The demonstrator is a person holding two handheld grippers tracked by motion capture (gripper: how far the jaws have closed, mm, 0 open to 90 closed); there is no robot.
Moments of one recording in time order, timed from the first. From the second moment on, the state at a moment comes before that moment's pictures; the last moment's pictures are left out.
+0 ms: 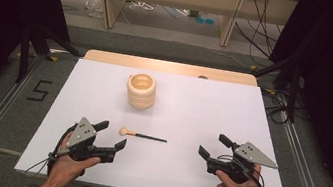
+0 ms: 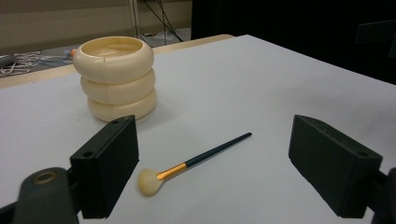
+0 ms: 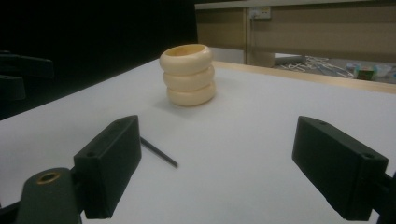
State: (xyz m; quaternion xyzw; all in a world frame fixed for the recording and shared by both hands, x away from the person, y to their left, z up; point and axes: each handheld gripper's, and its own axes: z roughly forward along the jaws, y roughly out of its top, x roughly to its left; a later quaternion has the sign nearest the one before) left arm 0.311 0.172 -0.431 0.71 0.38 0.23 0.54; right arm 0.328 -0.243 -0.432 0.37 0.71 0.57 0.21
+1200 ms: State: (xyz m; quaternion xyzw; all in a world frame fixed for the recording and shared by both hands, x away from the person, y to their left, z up) left arm 0.337 0.162 -0.414 0.76 0.33 0.18 0.53; right arm 0.329 -0.243 -0.433 0.36 0.71 0.57 0.20
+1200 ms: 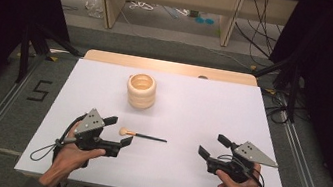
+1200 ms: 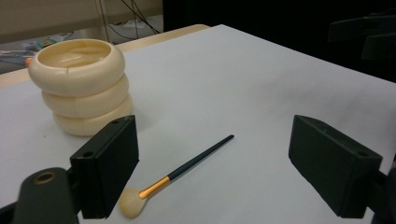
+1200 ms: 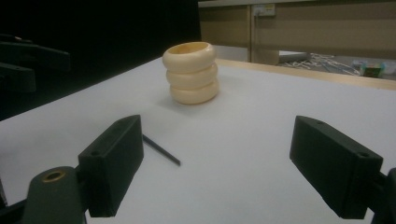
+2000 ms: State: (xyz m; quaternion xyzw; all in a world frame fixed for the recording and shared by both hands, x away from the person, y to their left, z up) left arm 0.386 0.154 -0.414 0.83 0.28 0.16 0.45; right arm 0.330 -0.242 -0.435 0.36 0.71 0.57 0.20
